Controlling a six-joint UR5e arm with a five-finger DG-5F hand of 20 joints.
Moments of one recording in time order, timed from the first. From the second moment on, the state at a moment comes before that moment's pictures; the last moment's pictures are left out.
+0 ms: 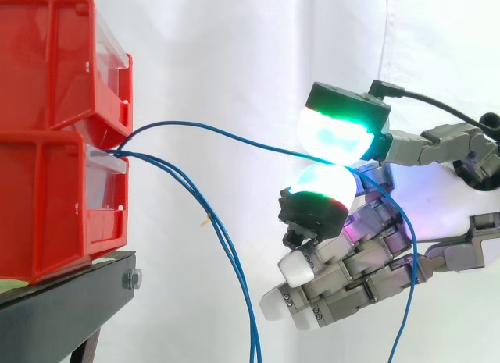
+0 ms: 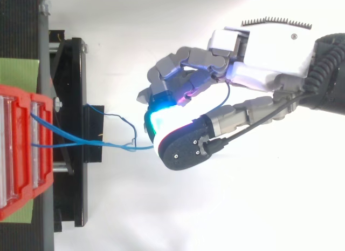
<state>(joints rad) 0.16 -2.21 -1.25 -2.96 -1.27 0.00</state>
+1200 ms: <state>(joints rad) 0.16 -2.22 -1.25 -2.96 -1.27 0.00</state>
